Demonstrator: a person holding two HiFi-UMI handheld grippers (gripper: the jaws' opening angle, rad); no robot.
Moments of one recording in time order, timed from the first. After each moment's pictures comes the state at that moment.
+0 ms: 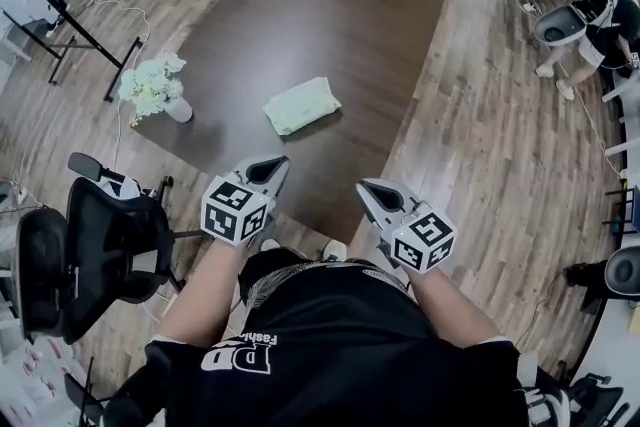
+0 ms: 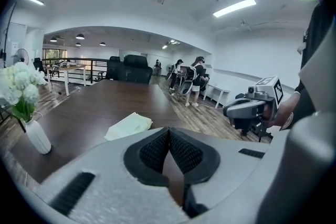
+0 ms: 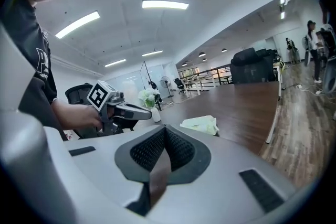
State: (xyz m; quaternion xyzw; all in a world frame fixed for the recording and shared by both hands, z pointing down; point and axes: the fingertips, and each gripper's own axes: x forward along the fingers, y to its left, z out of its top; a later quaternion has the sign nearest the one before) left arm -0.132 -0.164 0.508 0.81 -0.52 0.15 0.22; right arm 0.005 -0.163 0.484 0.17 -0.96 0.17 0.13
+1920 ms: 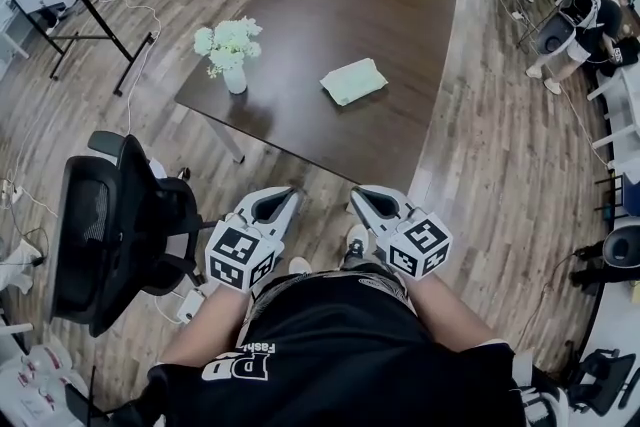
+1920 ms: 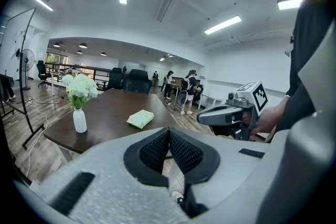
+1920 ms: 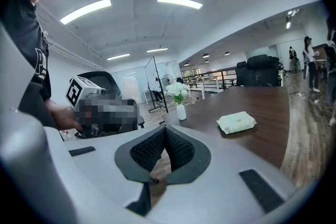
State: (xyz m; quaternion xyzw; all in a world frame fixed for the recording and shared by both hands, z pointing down) left arm -0.225 0.069 0.462 0.83 -0.52 0.09 0.18; right arm -0.130 0.034 0.463 0.18 -0.96 0.14 0.15
